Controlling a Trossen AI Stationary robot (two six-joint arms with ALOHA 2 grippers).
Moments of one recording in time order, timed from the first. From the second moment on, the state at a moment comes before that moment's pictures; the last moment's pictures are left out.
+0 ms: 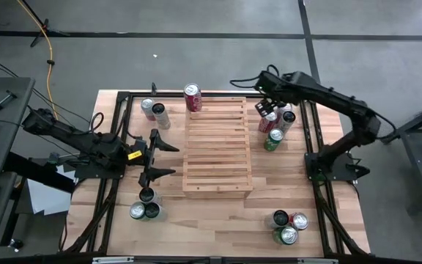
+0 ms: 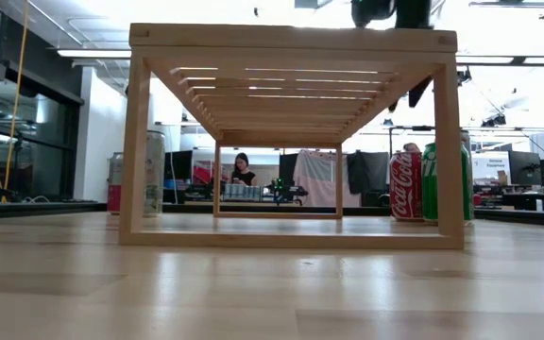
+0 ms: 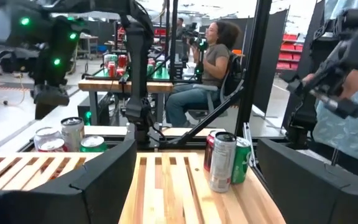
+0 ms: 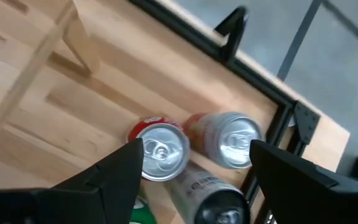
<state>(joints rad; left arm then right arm) -0.37 0.82 0.62 0.24 -0.28 -0.06 -0.52 1.52 1.49 -1.32 0.40 0.44</state>
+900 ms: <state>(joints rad) -0.40 0.82 0.62 0.20 -0.28 -0.10 -0.53 1.68 1.49 -1.38 0.29 0.36</state>
